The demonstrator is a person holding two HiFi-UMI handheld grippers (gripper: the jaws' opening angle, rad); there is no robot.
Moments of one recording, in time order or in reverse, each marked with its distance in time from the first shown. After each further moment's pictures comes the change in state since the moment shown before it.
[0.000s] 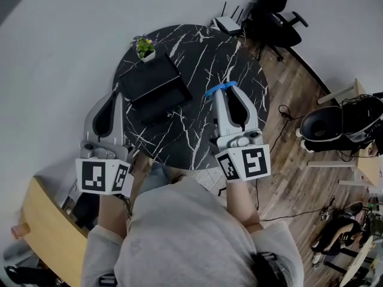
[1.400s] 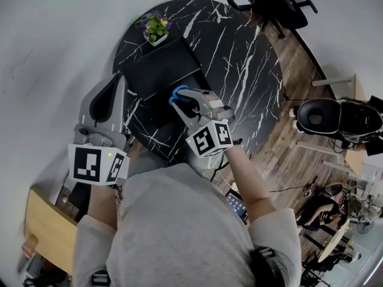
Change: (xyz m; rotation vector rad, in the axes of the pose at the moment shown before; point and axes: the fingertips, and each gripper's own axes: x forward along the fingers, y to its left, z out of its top) left arm 0.069 0.122 -0.108 -0.136 0.158 -0.107; right arm 0.089 0.123 -0.298 -0.704 0.647 0.662
